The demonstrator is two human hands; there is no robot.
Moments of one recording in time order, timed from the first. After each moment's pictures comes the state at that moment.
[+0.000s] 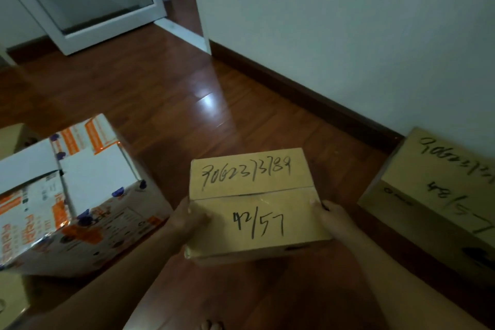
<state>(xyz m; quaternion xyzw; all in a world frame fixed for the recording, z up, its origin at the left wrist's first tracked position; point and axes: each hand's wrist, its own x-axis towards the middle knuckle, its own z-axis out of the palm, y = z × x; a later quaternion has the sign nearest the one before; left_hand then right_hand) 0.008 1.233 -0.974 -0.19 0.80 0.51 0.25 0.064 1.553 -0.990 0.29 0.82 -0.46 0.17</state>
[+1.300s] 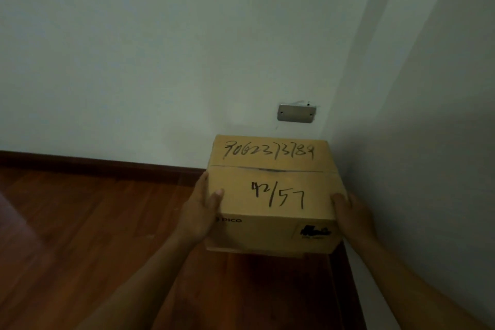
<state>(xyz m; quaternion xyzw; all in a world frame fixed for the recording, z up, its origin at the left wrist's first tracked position) 0.037 1.632 -0.870 0.35 0.78 0.47 0.22 0.267 1.828 -0.880 0.56 0.67 -0.39 -0.28</state>
